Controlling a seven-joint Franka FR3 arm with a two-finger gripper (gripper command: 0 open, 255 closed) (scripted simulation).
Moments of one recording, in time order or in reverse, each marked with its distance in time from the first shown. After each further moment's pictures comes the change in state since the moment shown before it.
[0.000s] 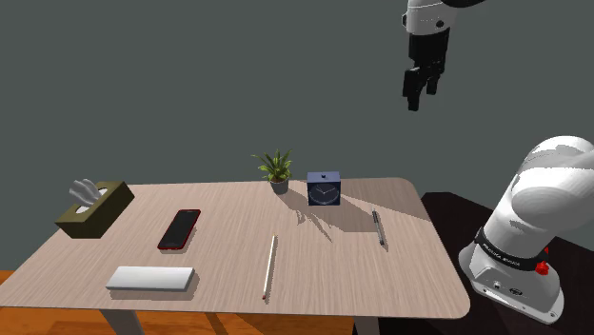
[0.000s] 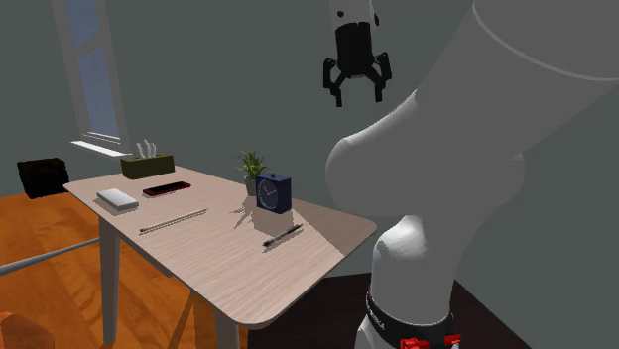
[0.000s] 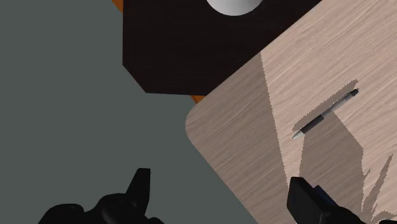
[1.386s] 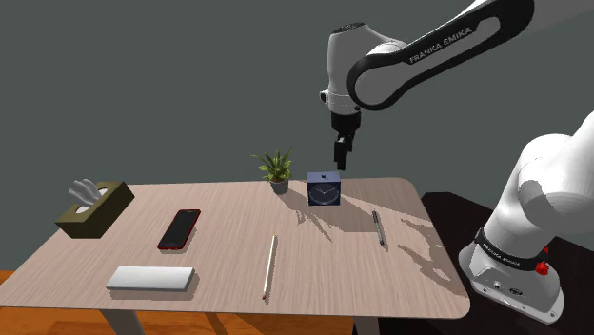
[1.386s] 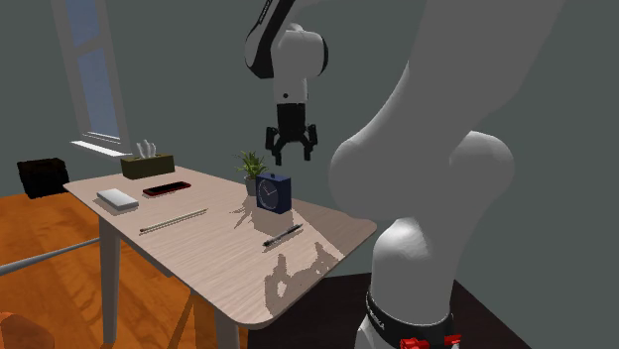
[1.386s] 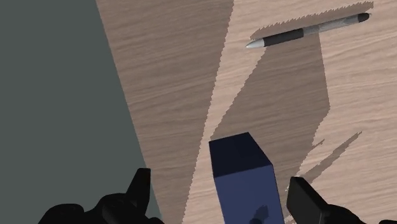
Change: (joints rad) arm 0.187 0.444 0.083 -0.084 0.102 0.612 -0.182
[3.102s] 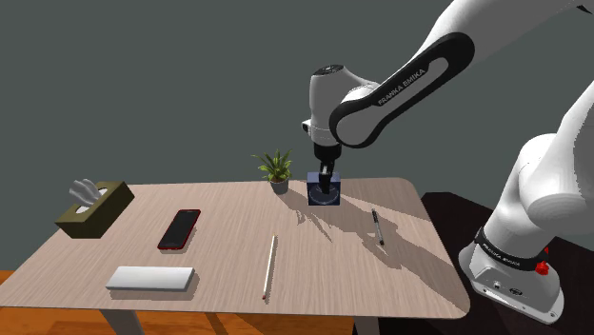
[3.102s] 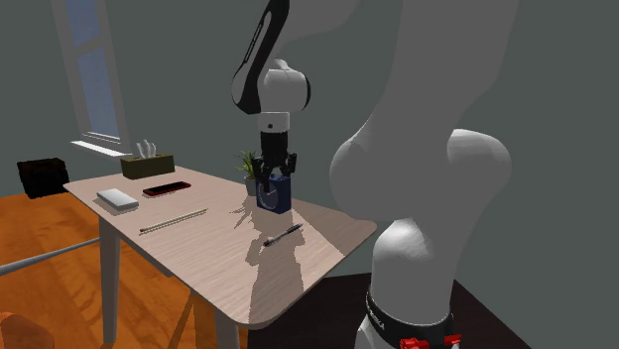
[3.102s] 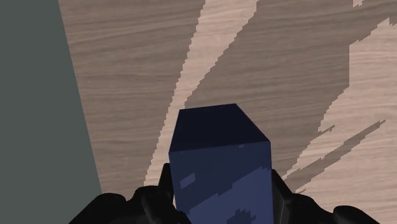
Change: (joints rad) arm 0.042 0.214 0.040 0.002 0.004 0.237 -0.037
